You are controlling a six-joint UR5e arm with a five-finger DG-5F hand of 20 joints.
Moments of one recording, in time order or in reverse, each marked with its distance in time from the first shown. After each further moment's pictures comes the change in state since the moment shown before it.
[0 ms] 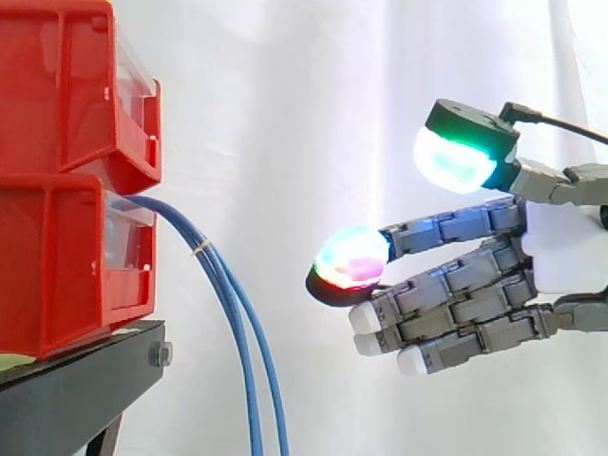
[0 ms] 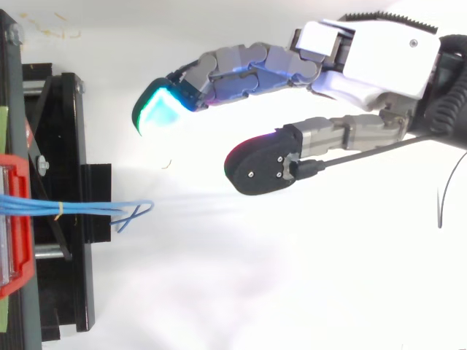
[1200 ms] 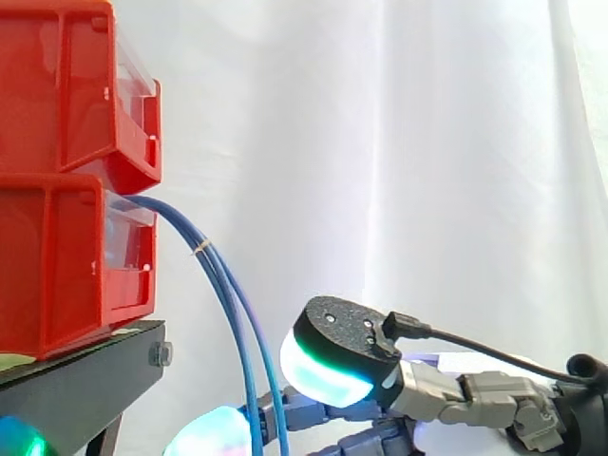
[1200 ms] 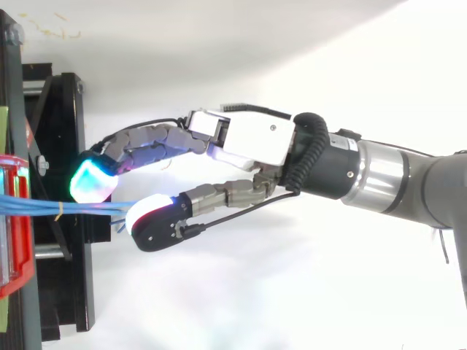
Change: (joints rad) arm 0.042 -0.319 0.167 0.250 0.013 -0.022
